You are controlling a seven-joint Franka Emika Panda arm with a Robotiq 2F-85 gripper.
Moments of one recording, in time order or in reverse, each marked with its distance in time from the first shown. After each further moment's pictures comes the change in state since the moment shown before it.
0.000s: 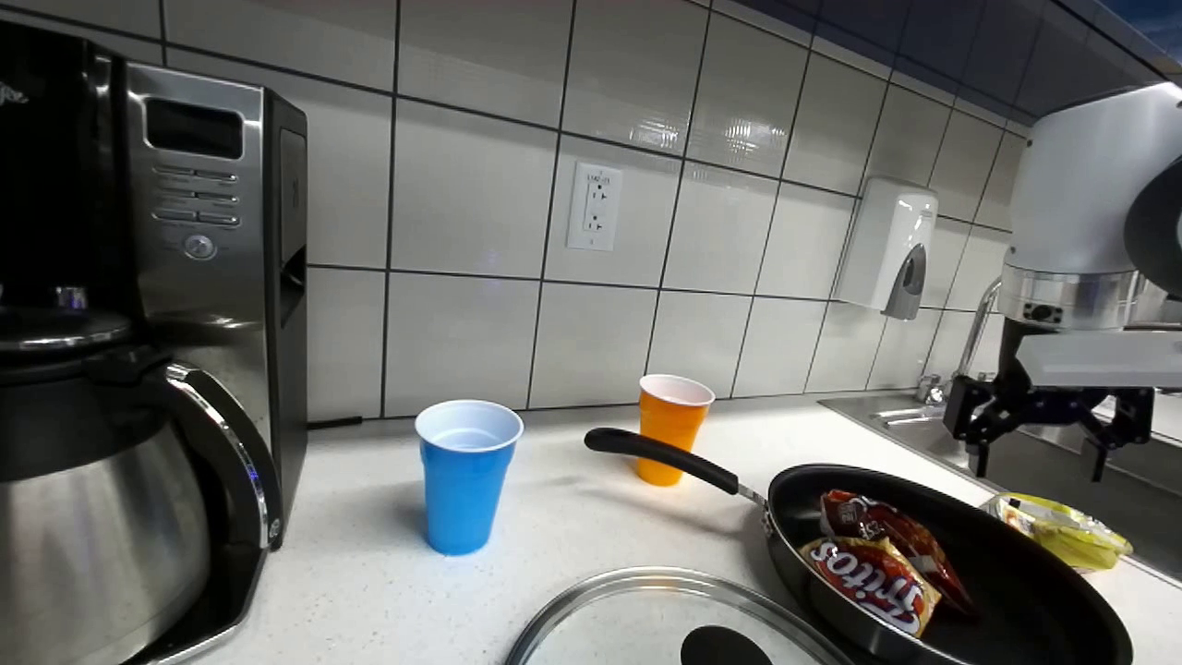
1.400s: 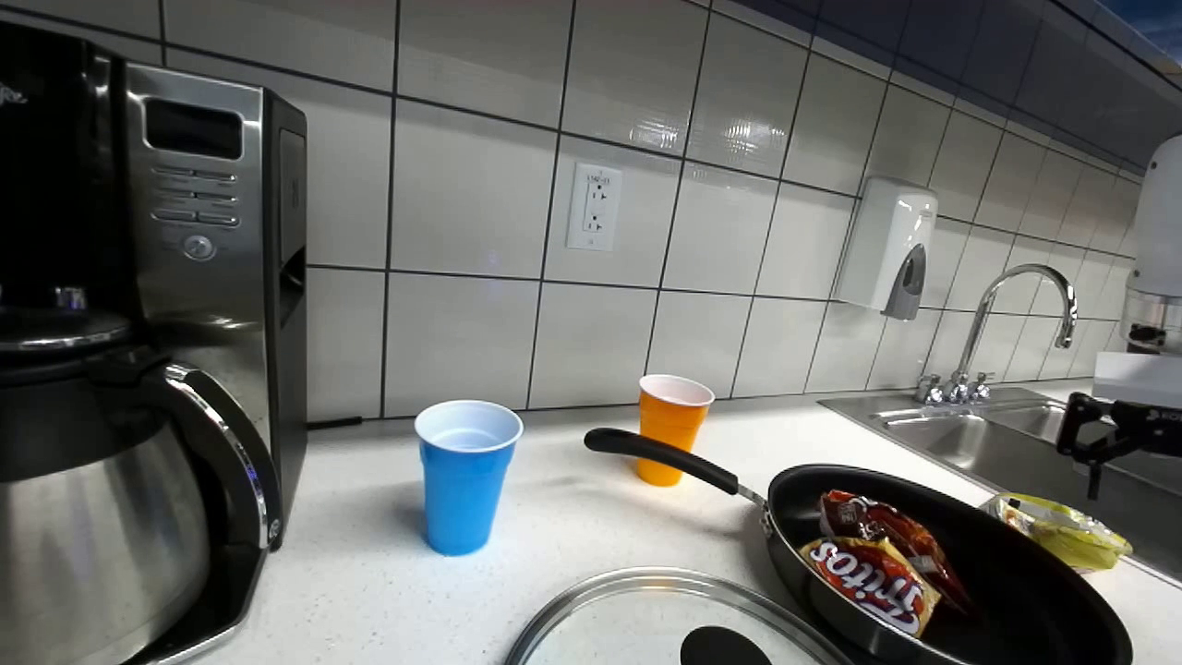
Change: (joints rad) arm -0.196 -0.096 -0.018 -0.125 -0.068 0.017 0.353
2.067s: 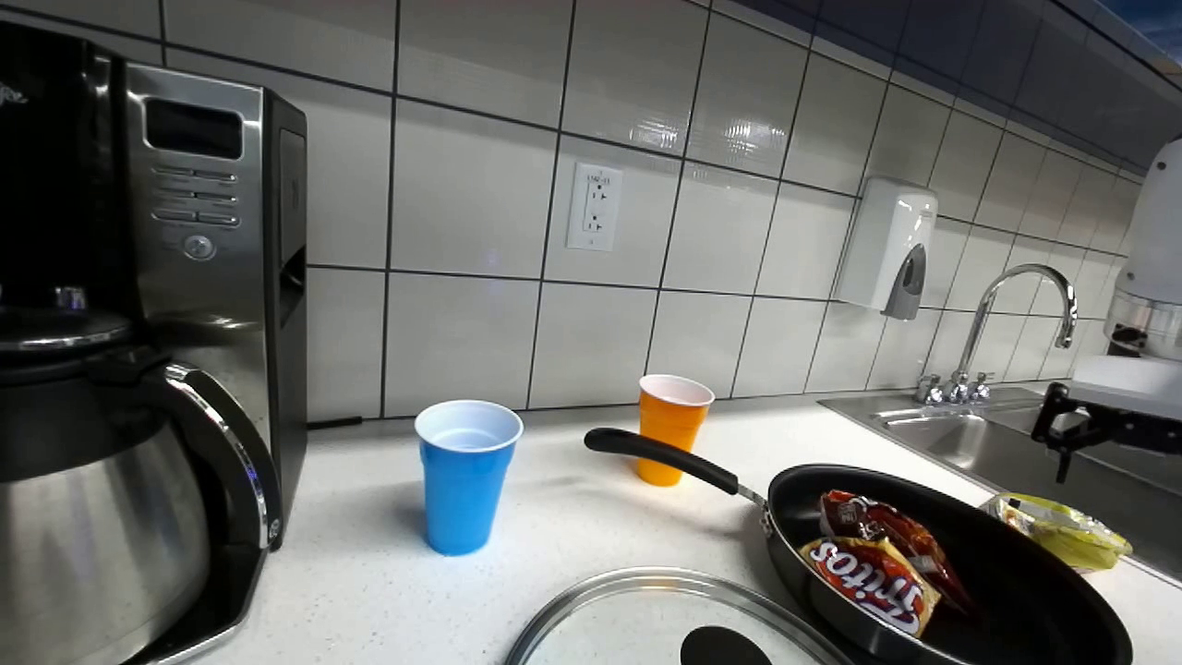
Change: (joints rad) arm -0.004 0.025 -0.001 -0.003 -0.156 0.124 0.147
